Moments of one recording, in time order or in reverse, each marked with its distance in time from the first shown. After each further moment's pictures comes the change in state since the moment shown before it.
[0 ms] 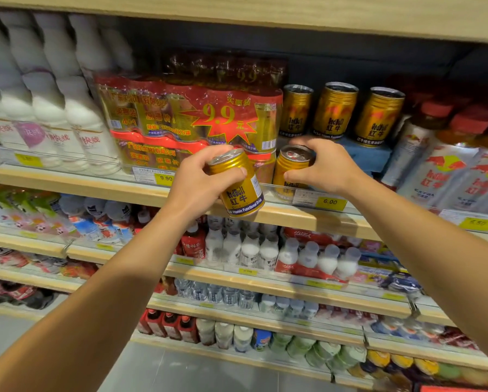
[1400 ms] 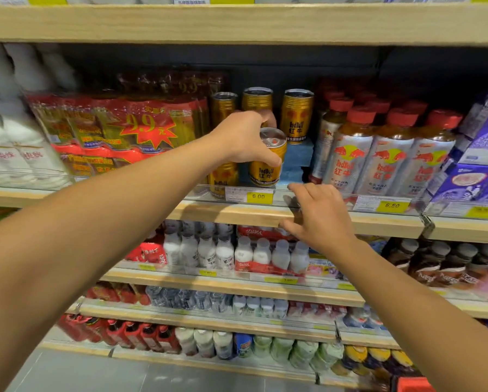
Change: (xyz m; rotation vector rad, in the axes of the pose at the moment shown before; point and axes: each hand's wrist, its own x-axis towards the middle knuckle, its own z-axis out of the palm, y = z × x) left_hand 0.067 0.102 0.163 0.917 -0.400 0.283; right_hand -0.110 0.123 -0.009 -0.577 0.174 -0.114
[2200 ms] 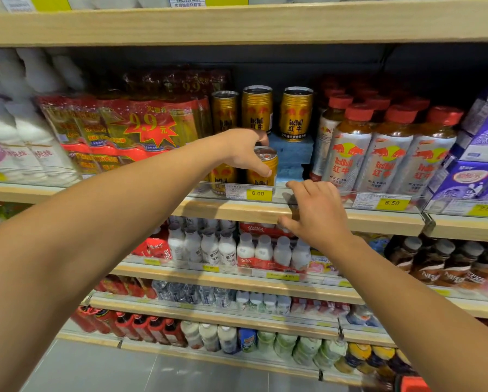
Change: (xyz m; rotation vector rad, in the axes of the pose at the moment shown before) left_hand 0.006 -0.010 0.011 0.158 -0.284 -0.055; right_hand 0.001 -0.006 -0.005 0.051 -0.040 0.037
